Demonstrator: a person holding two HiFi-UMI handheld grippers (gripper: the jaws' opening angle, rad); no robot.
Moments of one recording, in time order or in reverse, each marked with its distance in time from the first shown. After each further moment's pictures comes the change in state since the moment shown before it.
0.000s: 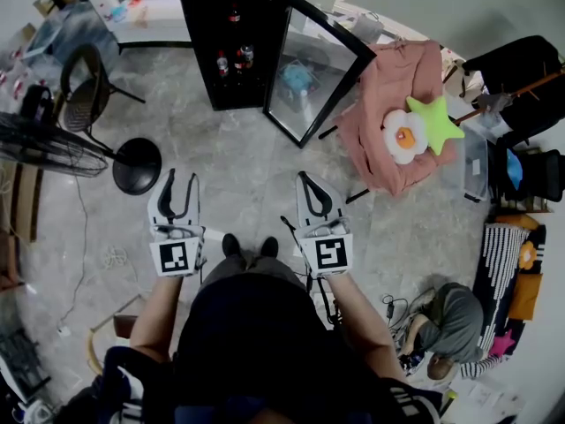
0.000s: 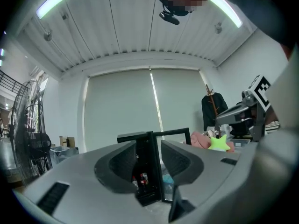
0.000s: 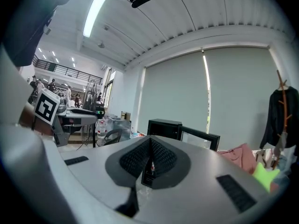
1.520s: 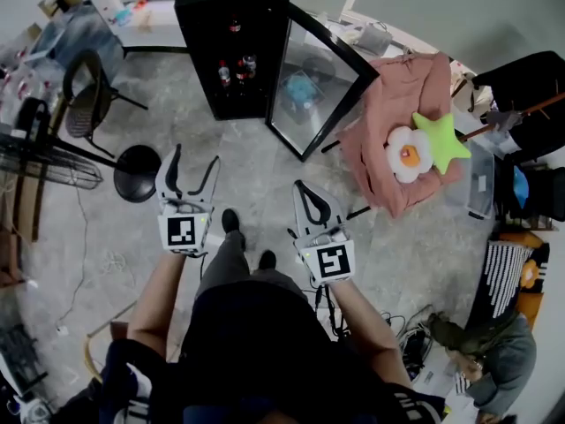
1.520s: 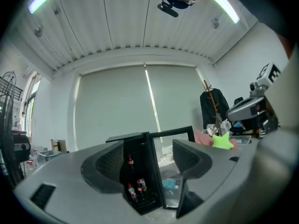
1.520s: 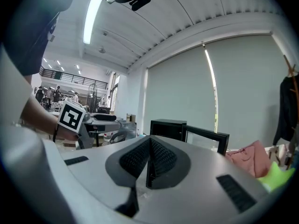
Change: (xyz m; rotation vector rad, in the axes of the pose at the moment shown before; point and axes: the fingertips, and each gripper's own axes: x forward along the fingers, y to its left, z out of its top) left arm 0.137 -0.026 -0.012 0.053 -0.011 -0.059; right arm 0.050 -0.053 -0.014 0.043 -0.027 0.100
